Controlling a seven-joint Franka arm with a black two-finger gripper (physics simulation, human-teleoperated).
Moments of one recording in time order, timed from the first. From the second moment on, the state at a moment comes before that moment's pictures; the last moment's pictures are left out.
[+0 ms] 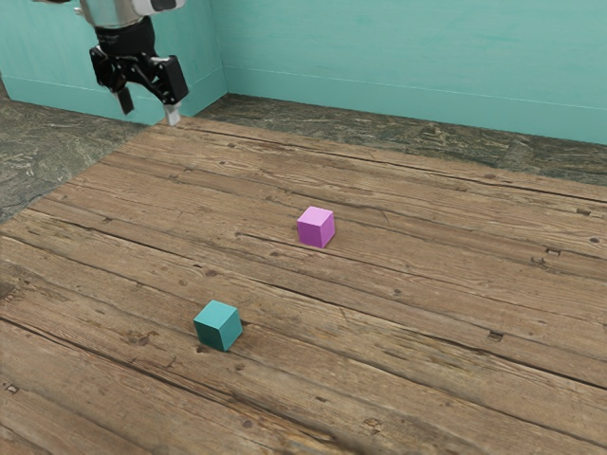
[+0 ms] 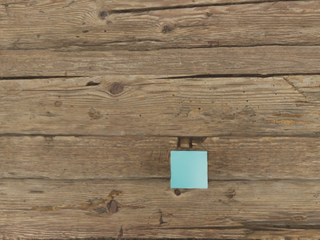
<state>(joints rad) -0.04 -0.02 0.04 -1.43 0.07 1.49 0.00</state>
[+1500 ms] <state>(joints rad) -0.02 -0.08 -0.02 -2.28 0.02 2.22 0.02</state>
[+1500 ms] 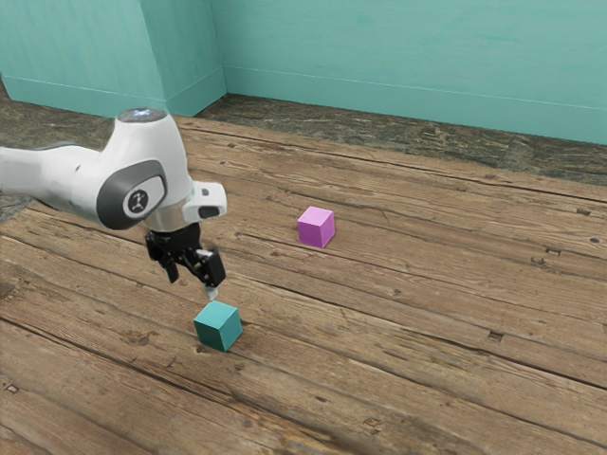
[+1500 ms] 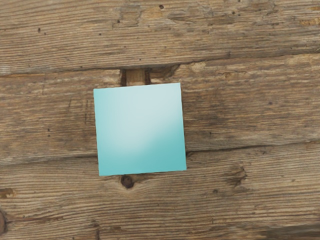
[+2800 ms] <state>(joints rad) -0.01 0.22 -0.01 -2.23 0.02 2.46 0.02</state>
